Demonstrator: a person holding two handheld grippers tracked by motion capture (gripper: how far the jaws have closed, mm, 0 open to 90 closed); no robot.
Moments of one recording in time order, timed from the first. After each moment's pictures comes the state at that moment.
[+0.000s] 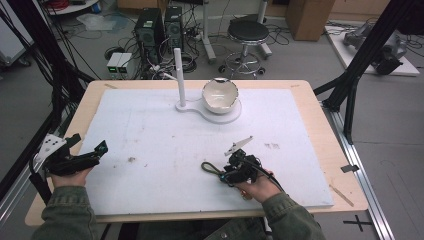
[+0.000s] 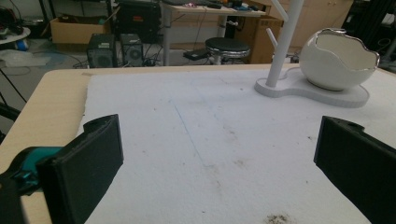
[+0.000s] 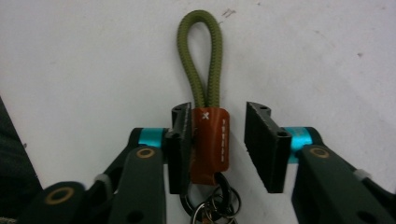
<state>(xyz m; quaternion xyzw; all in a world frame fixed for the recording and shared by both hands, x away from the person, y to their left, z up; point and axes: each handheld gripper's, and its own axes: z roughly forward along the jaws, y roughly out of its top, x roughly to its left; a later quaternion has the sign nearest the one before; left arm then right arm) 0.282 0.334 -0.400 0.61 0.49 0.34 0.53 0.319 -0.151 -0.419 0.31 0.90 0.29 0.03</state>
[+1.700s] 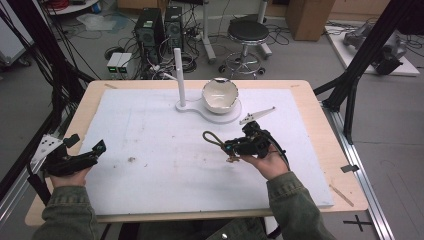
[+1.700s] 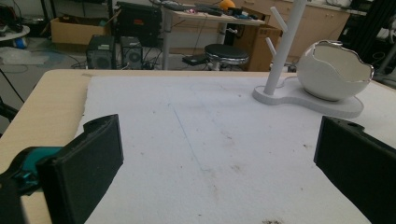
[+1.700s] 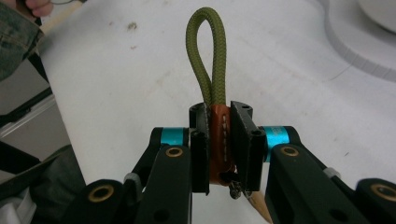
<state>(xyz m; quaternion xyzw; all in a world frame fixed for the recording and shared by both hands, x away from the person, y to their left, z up) 0.280 0.337 -0.399 0.59 0.50 0.33 0.54 0.353 -0.176 -0.344 0.33 0.85 0.41 0.01</state>
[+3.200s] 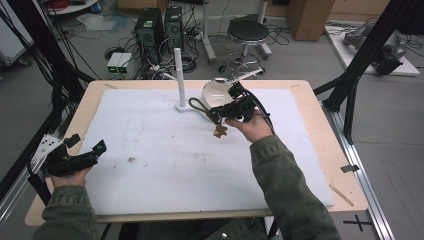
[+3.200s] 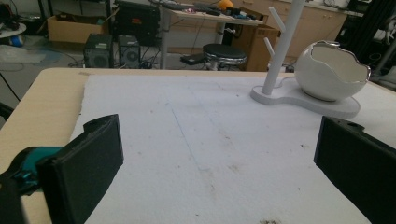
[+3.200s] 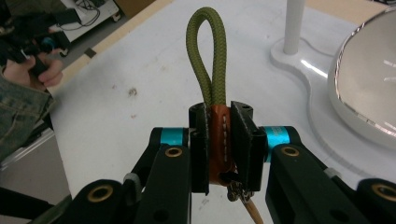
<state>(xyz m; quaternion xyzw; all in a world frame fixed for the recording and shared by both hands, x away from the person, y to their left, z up) 0.280 0.337 -0.399 0.59 0.50 0.33 0.55 0.423 -0.136 -0.287 0.33 0.84 0.43 0.00</state>
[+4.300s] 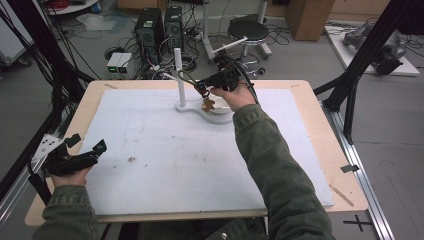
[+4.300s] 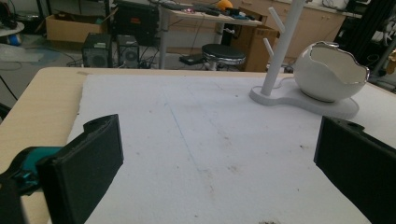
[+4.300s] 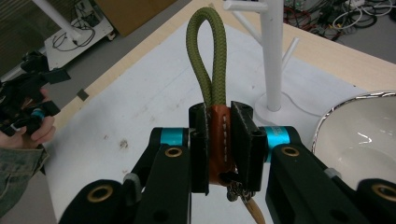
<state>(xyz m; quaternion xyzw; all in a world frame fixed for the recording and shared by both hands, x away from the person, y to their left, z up) 0.282 0.337 -0.400 0.59 0.50 0.32 0.55 0.488 -0.097 -0.250 0.36 0.83 0.44 0.00</state>
